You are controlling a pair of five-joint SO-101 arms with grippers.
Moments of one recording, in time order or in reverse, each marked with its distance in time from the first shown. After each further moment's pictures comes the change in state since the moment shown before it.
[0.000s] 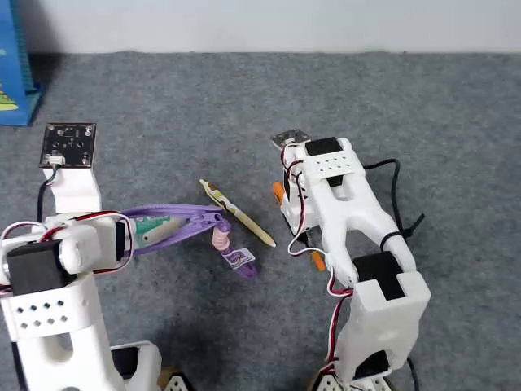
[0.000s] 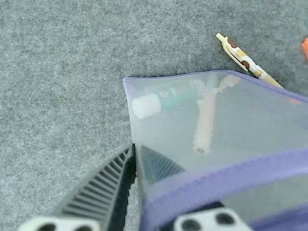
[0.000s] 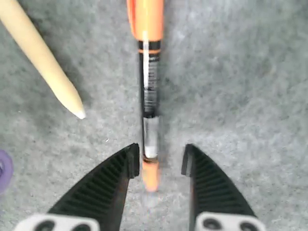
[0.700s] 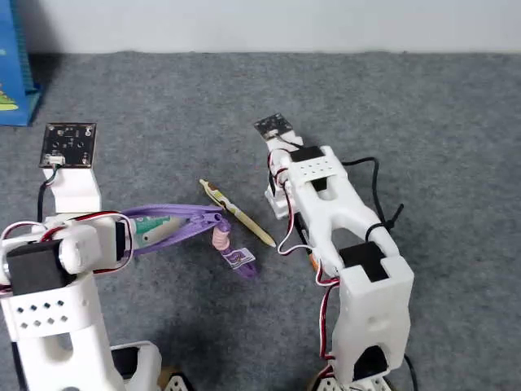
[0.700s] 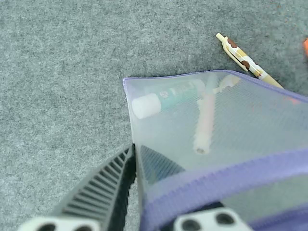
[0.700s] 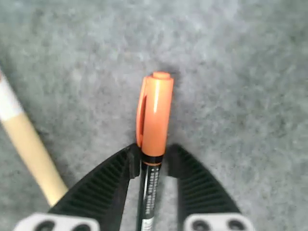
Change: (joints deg) left arm 0.0 0.0 0.0 0.0 0.0; right arm -3.2 8.4 -0.8 -22.3 0.5
